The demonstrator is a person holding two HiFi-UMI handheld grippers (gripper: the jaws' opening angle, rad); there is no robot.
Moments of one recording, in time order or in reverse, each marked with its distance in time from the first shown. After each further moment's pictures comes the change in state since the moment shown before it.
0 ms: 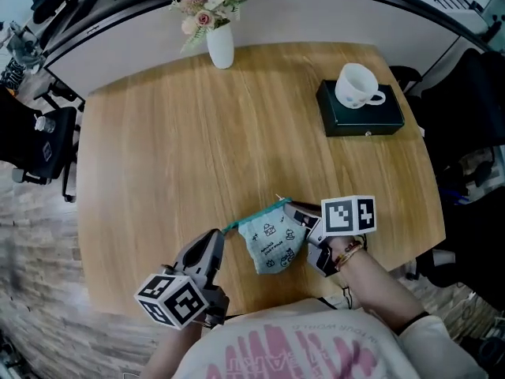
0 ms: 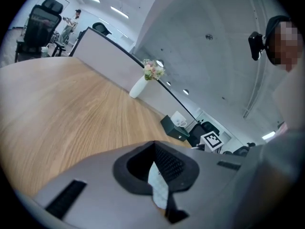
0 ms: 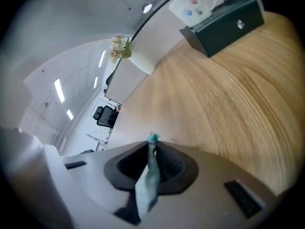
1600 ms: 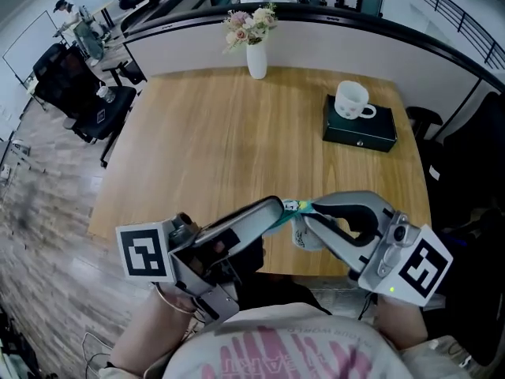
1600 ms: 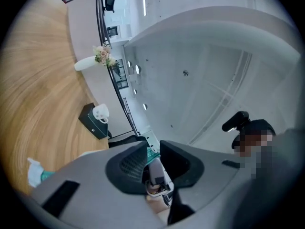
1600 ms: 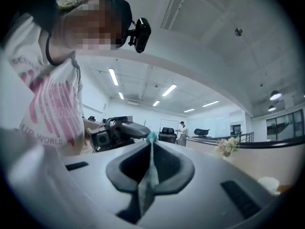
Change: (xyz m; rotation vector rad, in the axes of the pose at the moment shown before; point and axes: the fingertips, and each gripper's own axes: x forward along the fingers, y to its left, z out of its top) left arm -0.063 -0.305 0.004 -0.365 -0.143 -0.681; right arm -0.296 0.198 -0.046 -1.322 -0.480 0.640
